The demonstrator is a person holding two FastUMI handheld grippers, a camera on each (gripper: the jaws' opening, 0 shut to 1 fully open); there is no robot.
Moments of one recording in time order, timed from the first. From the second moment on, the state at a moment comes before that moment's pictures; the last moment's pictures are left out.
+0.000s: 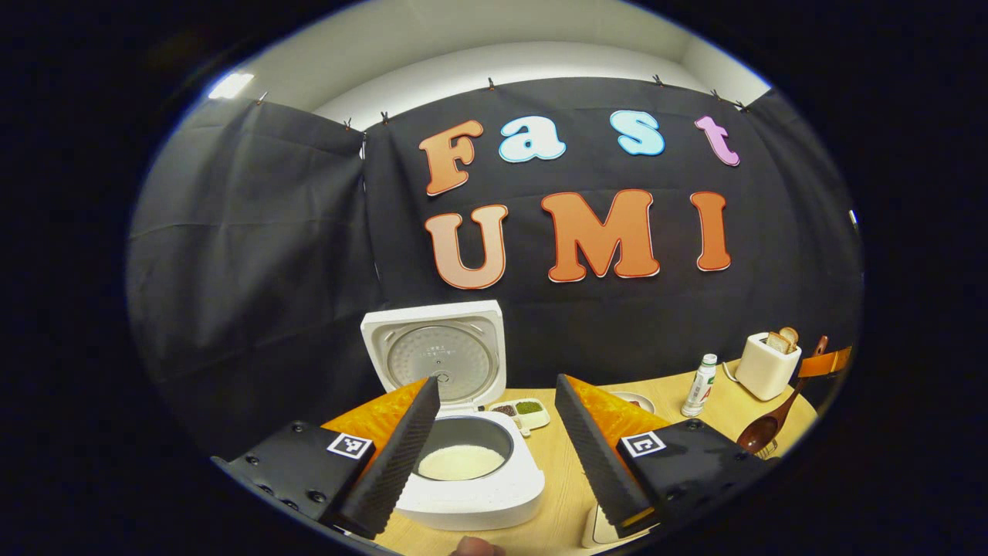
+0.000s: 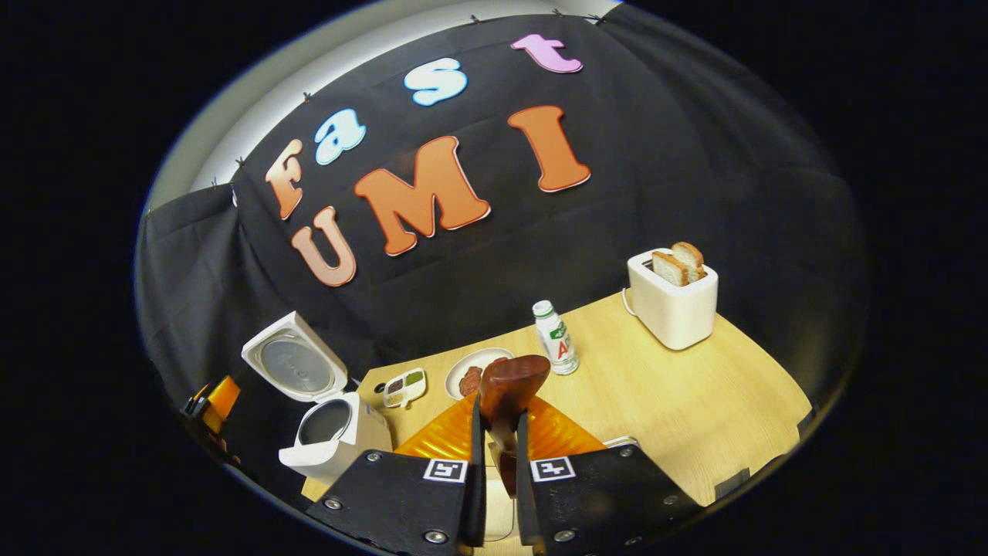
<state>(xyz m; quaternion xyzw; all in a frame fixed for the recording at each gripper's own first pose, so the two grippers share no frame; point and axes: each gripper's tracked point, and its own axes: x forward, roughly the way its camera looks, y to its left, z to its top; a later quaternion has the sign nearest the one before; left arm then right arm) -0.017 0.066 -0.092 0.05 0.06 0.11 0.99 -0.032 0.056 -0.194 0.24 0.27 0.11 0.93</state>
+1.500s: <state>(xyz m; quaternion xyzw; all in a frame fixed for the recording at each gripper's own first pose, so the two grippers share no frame) -0.064 0.147 -0.111 0.07 0.08 0.16 0.98 -0.064 0.170 -0.301 -0.01 0.26 0.15 0.95</state>
